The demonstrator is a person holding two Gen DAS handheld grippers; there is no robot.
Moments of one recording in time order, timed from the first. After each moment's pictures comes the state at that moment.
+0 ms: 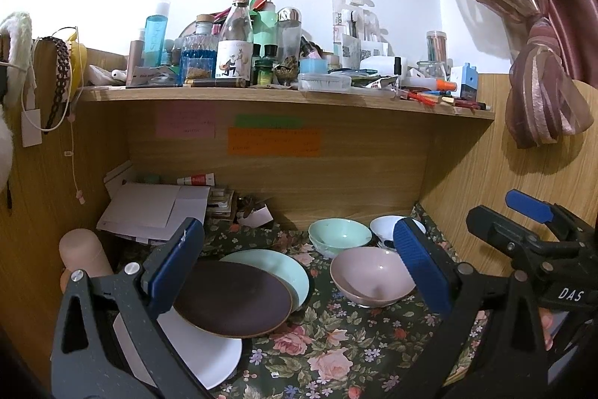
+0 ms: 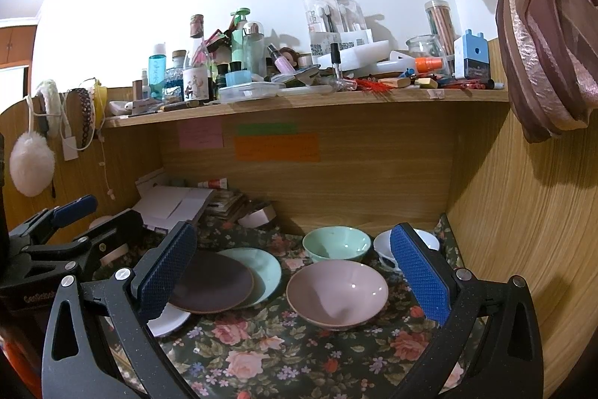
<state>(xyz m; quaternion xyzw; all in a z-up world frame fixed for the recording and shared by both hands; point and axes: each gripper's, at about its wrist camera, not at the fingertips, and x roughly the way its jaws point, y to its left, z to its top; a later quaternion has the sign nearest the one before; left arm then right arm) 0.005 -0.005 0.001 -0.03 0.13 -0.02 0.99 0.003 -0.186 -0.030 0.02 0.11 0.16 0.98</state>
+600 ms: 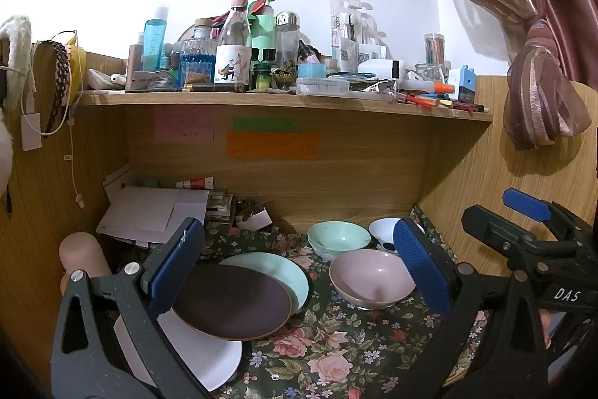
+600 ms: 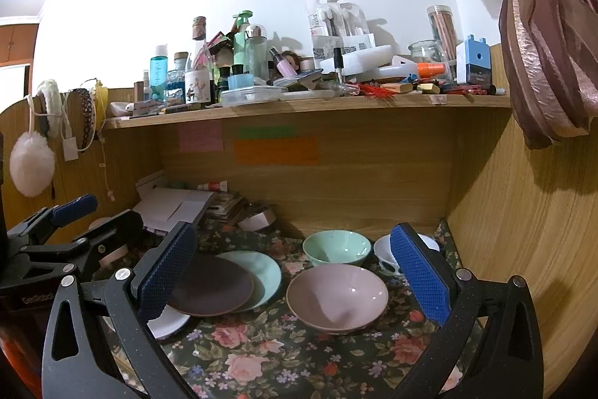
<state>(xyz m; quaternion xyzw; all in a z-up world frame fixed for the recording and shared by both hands) 0.005 -0.007 0.004 -0.03 0.12 -0.02 0.99 0.003 -0.183 -0.025 0.01 0.10 0.16 0.98</state>
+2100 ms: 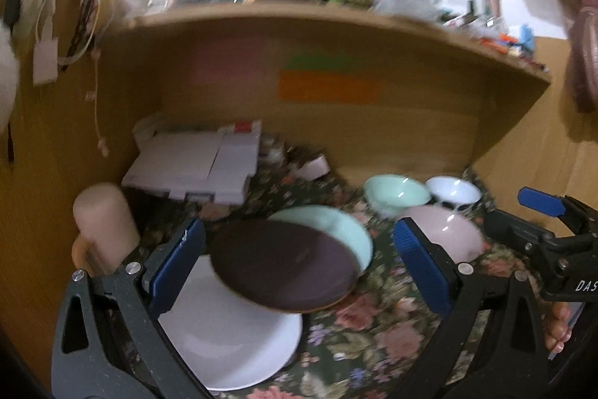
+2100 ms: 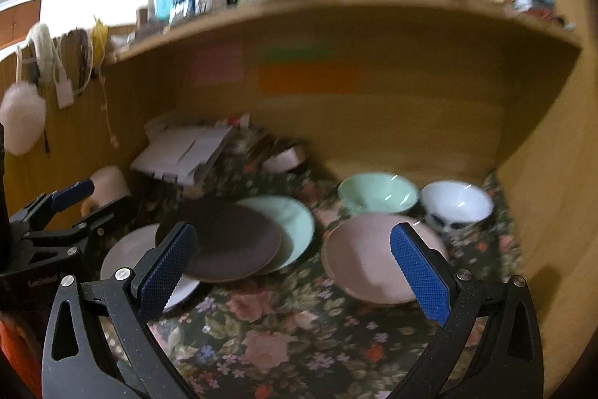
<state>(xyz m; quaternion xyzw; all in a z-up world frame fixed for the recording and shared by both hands) 0.045 0.057 -0.065 -0.04 0.21 0.05 0.98 0.066 -0.137 -0.081 0.00 0.22 0.22 0.95</state>
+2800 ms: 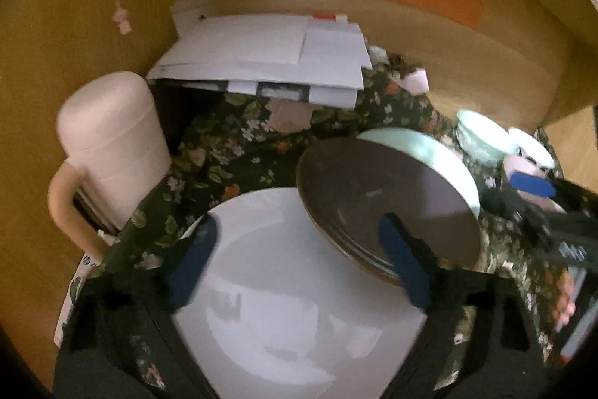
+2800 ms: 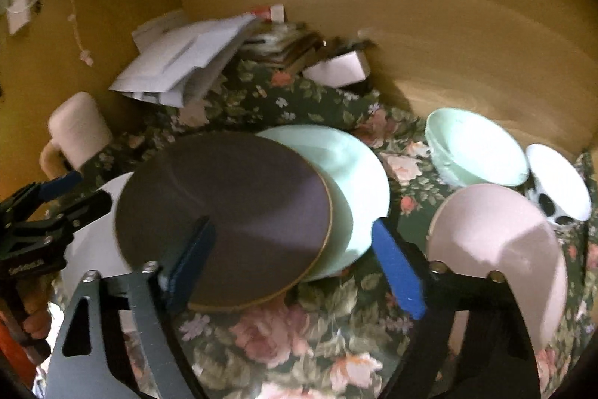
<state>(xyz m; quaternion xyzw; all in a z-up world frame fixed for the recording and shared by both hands) 0.104 0.151 -0.150 -0.08 0.35 0.10 0.93 0.177 -0.050 -0.159 -0.06 0.36 0.28 0.89</state>
